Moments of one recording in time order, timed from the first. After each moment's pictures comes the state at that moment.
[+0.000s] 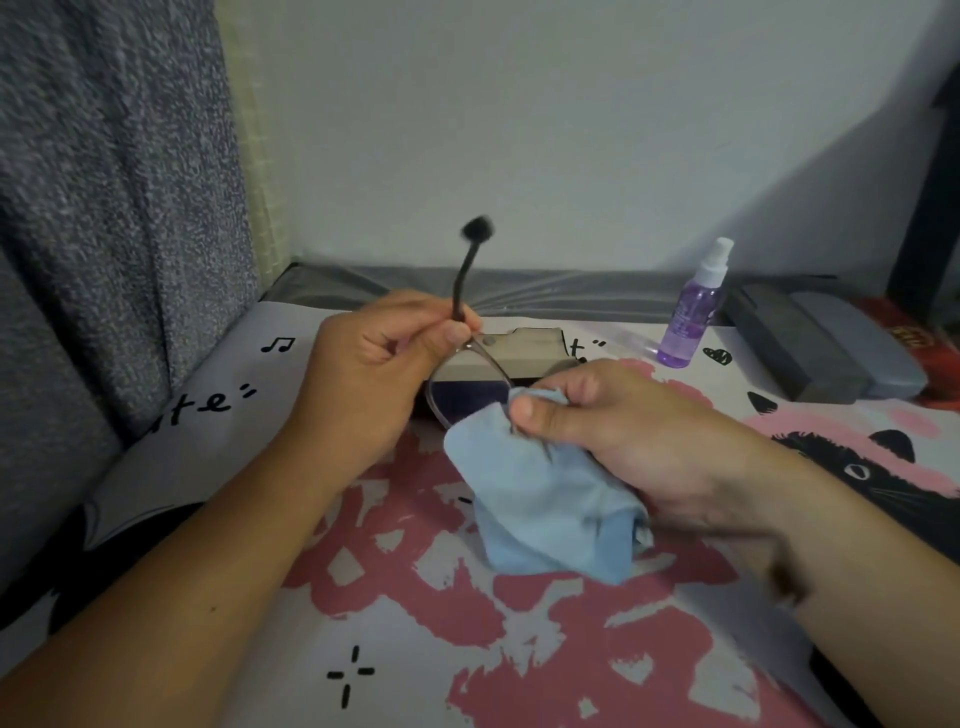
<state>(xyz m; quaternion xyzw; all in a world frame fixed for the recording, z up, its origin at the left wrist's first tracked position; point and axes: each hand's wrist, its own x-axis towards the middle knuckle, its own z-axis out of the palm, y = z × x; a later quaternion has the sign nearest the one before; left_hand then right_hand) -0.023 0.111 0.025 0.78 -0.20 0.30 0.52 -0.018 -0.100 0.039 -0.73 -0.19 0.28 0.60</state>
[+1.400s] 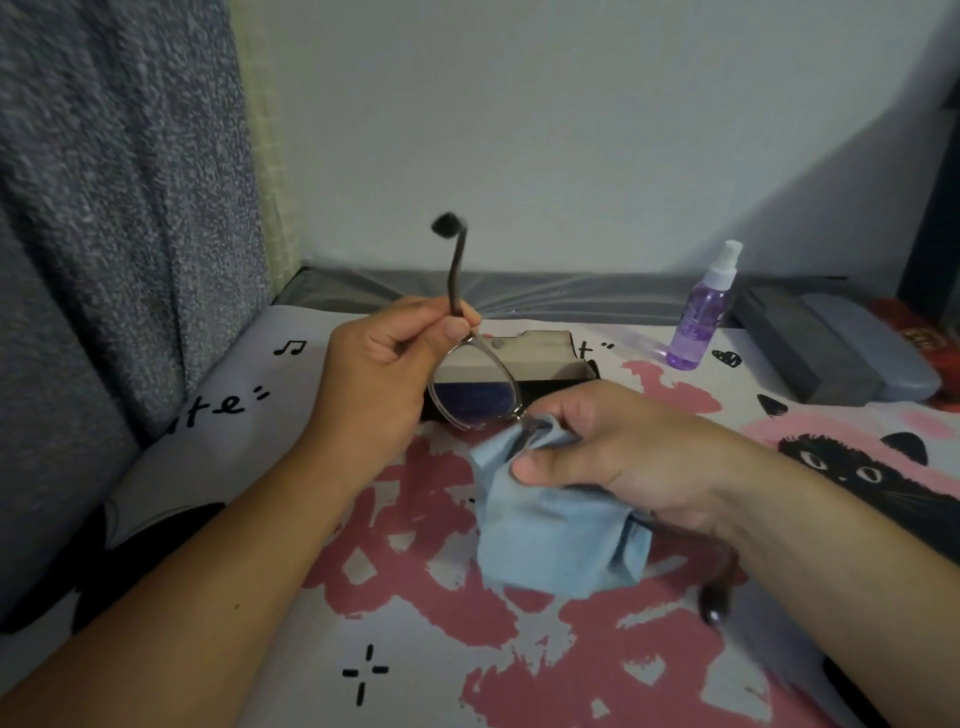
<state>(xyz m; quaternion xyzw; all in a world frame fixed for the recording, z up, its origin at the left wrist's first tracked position) -0.020 0.111 0.023 0.76 -0.13 0.30 0.57 -0.023 -0.094 0.041 -0.75 -0.19 0.32 0.55</state>
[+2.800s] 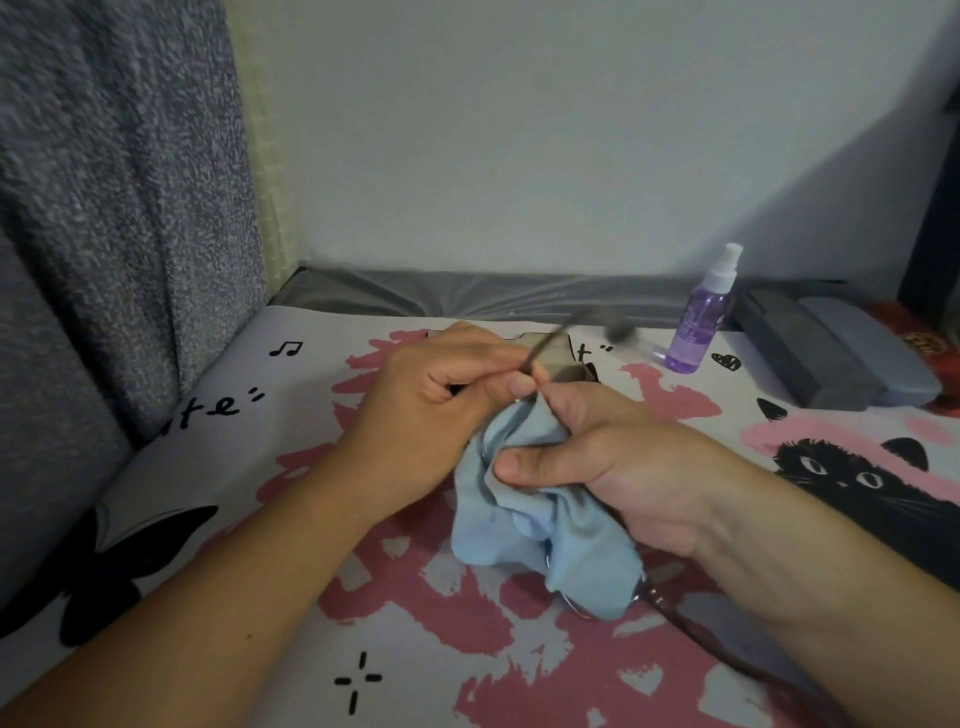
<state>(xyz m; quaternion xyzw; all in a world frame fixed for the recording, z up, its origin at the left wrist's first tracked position) -0.030 0.093 0.018 0.77 -0.28 0.24 0.52 -0.030 -0.082 0.037 -0.63 -0.17 0.33 0.69</state>
